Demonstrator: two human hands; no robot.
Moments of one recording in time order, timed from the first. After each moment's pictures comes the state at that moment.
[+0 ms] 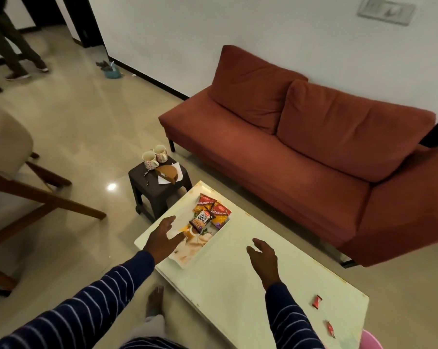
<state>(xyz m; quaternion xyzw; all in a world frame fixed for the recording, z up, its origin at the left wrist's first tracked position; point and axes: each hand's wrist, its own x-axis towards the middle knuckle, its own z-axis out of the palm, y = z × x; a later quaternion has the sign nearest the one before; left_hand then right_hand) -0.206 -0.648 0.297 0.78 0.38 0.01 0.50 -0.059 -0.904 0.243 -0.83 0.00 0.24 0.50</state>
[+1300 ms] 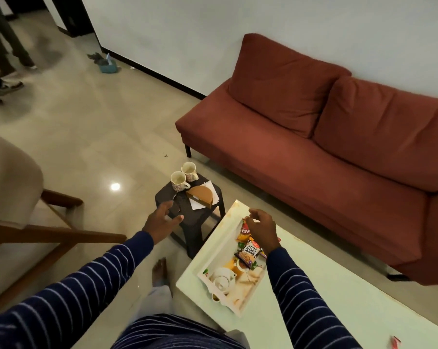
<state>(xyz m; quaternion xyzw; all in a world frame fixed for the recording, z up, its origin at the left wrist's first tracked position) -0.127 -0.279 0.273 0.80 0.37 -0.02 0.47 0.026 -0.538 0.265 -0.85 -0.06 0.21 0.47</state>
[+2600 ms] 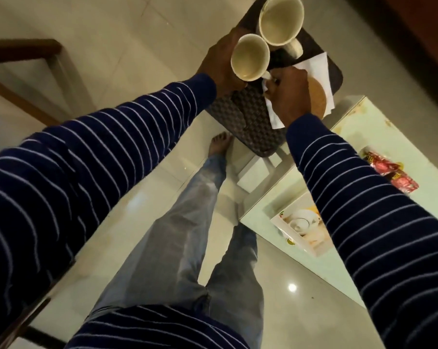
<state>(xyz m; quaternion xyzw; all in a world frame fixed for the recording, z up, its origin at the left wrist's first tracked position) 0.123 0.028 -0.067 0.87 0.20 -0.14 0.43 0.188 -0.144 -0.030 -0.90 -0.18 0.34 0.20</state>
